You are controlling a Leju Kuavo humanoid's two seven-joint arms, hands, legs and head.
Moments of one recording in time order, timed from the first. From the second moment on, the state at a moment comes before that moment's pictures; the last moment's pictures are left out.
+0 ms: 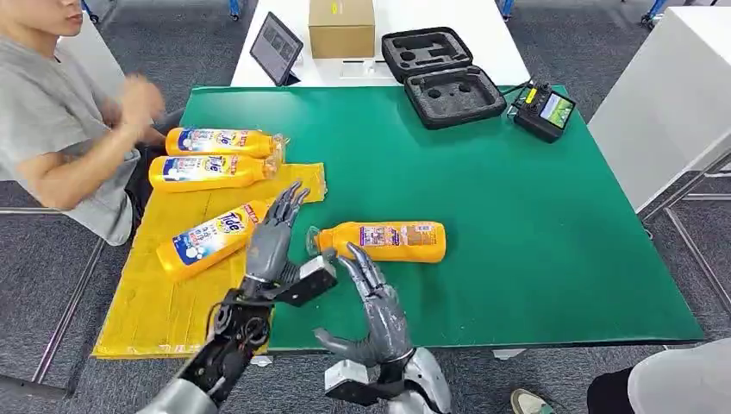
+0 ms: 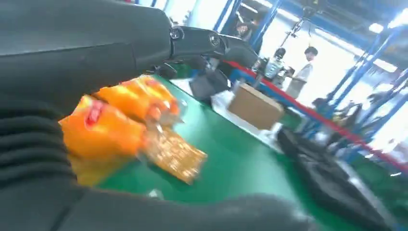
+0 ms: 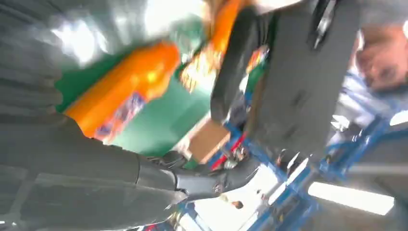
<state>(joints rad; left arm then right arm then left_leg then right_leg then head) -0.37 -0.23 -0.28 -0.90 -0.74 0.62 -0.57 -0.05 0.17 0.34 -1.20 0.63 -0.69 -0.70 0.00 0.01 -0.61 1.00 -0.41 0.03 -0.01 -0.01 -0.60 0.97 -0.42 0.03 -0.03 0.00</state>
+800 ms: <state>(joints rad) -0.19 -0.16 -0.52 -1.26 -0.06 0.59 -0.70 -0.04 0.19 -0.14 -1.30 0.93 -0.70 -0.70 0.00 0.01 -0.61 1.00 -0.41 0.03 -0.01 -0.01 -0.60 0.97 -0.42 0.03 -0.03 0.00</state>
